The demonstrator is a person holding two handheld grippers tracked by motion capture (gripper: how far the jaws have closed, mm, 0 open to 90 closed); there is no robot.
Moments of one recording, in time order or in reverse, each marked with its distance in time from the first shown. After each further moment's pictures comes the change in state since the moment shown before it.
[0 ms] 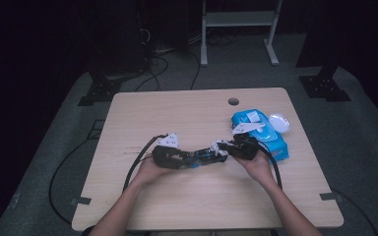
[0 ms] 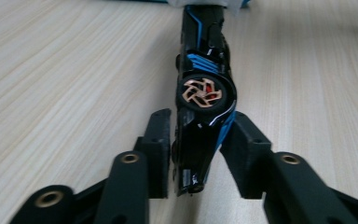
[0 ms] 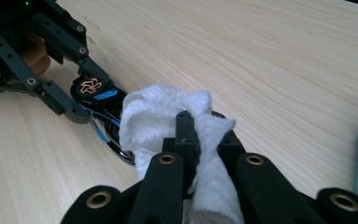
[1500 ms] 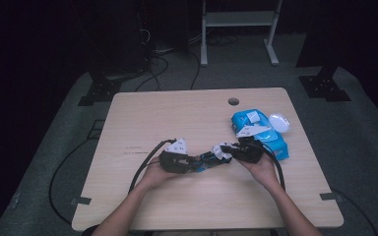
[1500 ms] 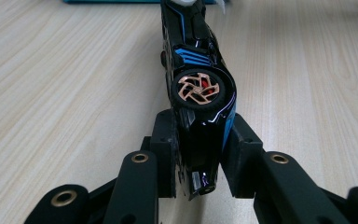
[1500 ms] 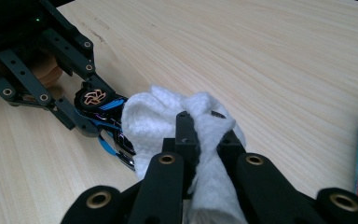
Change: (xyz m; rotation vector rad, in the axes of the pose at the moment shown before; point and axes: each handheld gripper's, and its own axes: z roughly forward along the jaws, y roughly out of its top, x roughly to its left) left arm -0.019 0.006 0.018 0.009 -0.020 0.073; right arm -0.003 -0.012 -0.011 -0.023 0.034 0.010
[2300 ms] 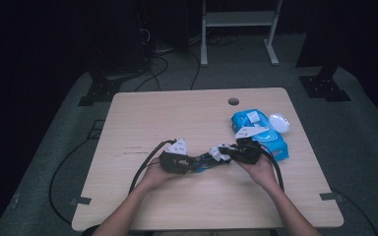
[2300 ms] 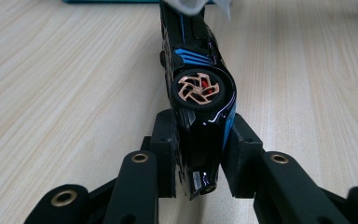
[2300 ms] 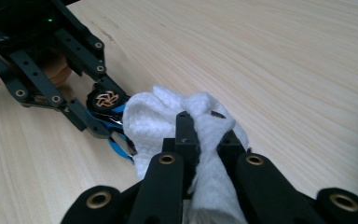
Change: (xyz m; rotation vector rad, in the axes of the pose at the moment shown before) left arm -0.002 0.000 0.000 0.002 0.006 0.001; right arm 0.005 0.001 0.001 0.007 0.009 -0.011
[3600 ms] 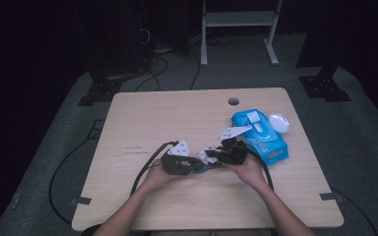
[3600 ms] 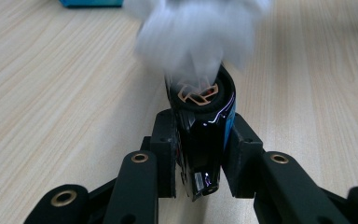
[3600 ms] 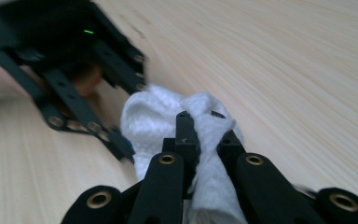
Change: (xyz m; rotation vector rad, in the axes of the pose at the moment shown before) left arm -0.007 0.003 0.004 -0.004 0.024 0.009; right arm 0.021 0.016 0.022 0.044 0.069 -0.038
